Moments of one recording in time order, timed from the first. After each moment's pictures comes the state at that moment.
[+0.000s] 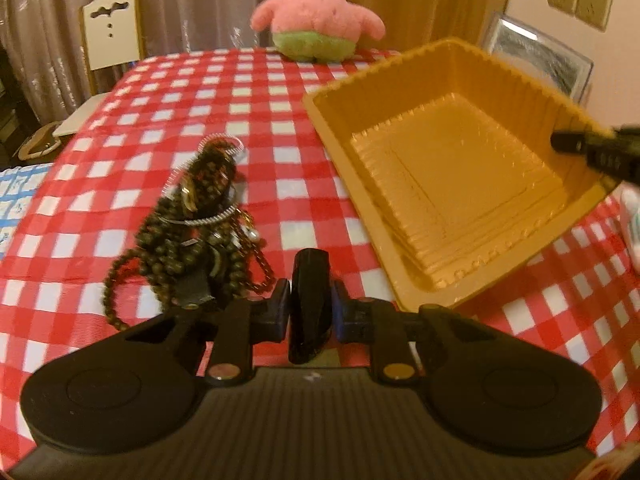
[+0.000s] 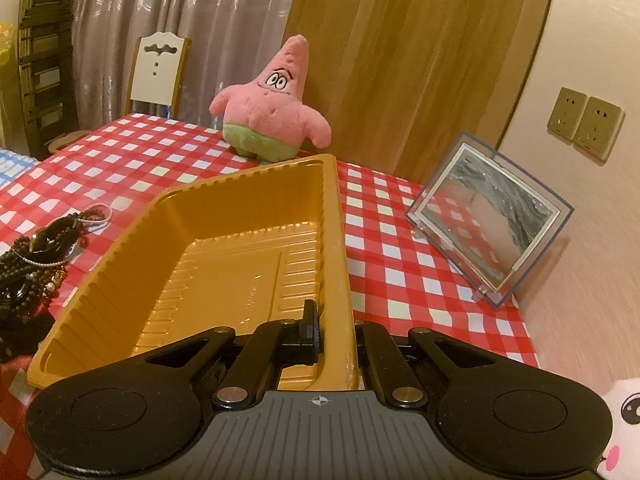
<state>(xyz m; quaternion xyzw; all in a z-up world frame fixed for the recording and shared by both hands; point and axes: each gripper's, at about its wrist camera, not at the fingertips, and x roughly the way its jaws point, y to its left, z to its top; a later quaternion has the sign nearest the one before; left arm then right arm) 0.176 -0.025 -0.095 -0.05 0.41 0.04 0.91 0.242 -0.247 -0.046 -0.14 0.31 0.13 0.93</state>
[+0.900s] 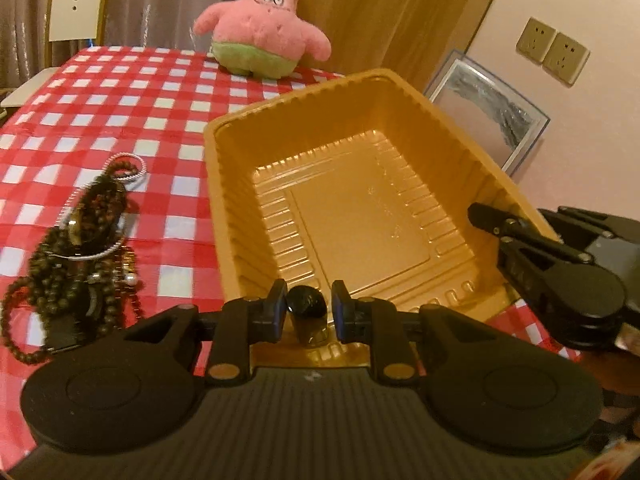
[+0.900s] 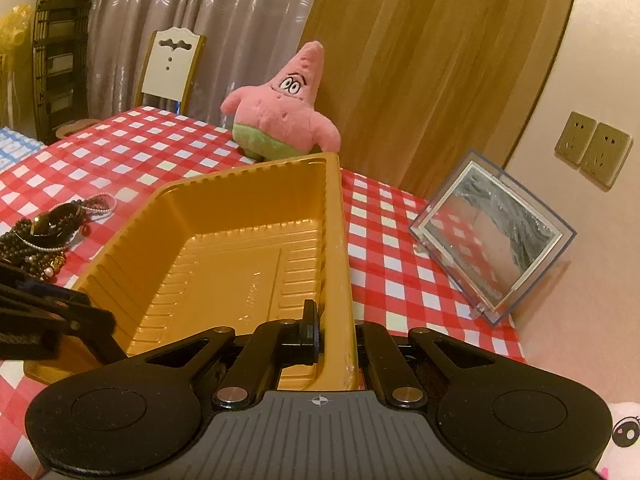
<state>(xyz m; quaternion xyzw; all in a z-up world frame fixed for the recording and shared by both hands) 0.218 -0.058 -0.075 -0.14 0.39 -0.03 0.91 0.241 -0.244 -0.049 -0.17 0.29 0.15 0.93</state>
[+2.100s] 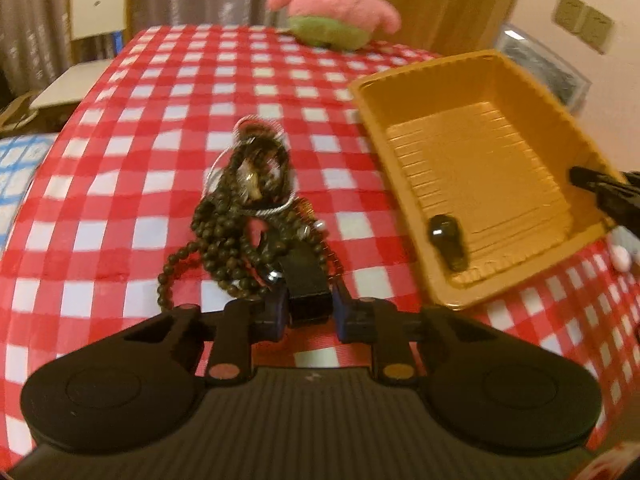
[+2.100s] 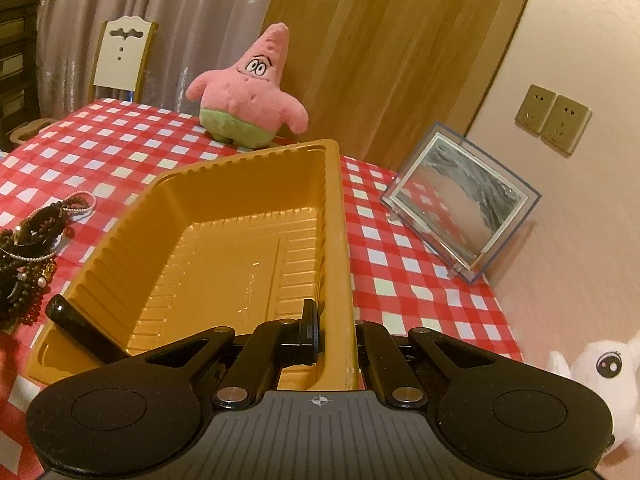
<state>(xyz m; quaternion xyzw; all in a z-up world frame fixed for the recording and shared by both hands) 0.175 0.052 -0.096 -0.08 0.43 -0.02 0.90 0.219 -0.211 -0.049 -0.15 0.32 0.06 0.93</state>
